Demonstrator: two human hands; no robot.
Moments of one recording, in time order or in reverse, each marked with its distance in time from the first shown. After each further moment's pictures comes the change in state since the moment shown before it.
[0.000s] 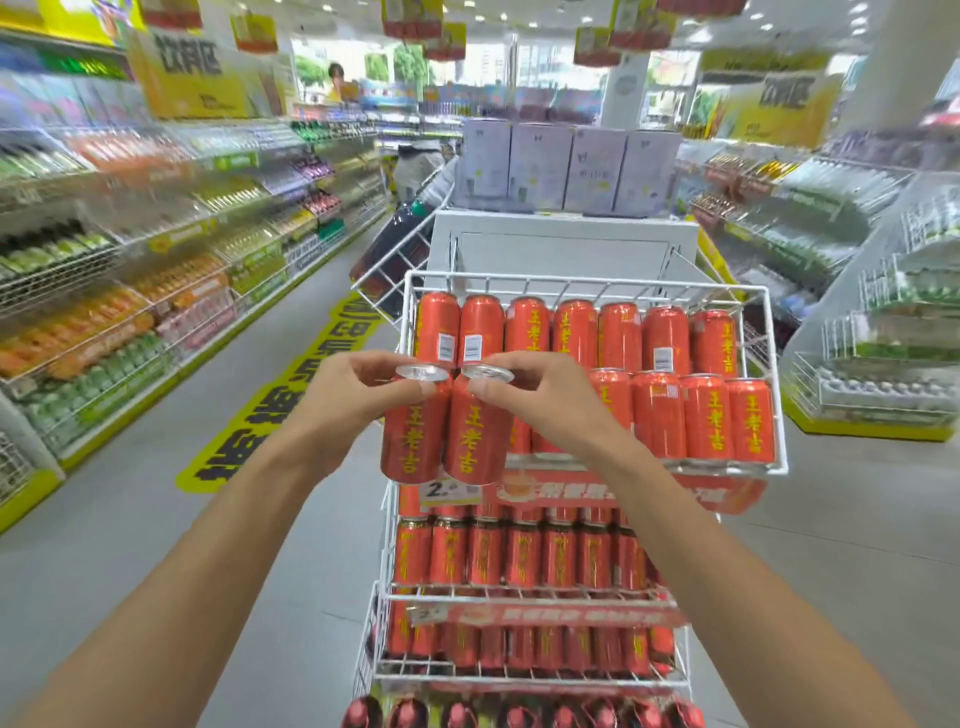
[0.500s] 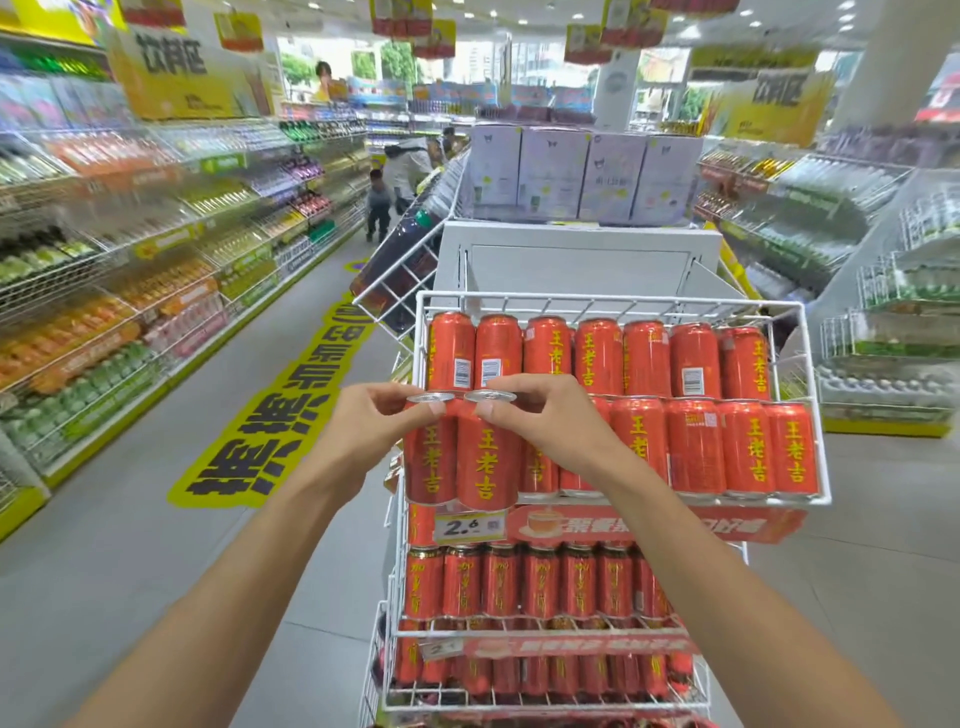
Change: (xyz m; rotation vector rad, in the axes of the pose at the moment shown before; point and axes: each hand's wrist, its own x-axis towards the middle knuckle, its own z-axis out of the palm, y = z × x) left_hand 0.058 -0.046 -0.014 -0.010 0.025 -0.064; right_hand 0.045 0.027 0.020 -0.021 -0.019 0.053
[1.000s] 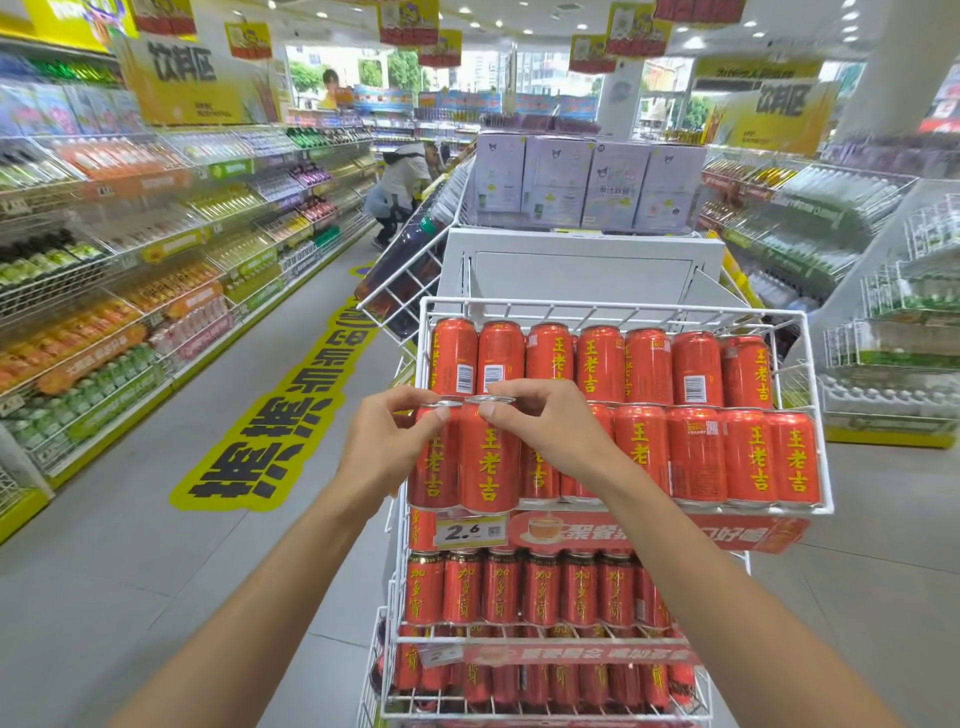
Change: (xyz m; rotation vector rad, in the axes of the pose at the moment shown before) left_hand -0.008 -0.005 0.021 0.164 0.170 0.101; right_hand 0.005 0.004 0.003 0.042 0.039 0.014
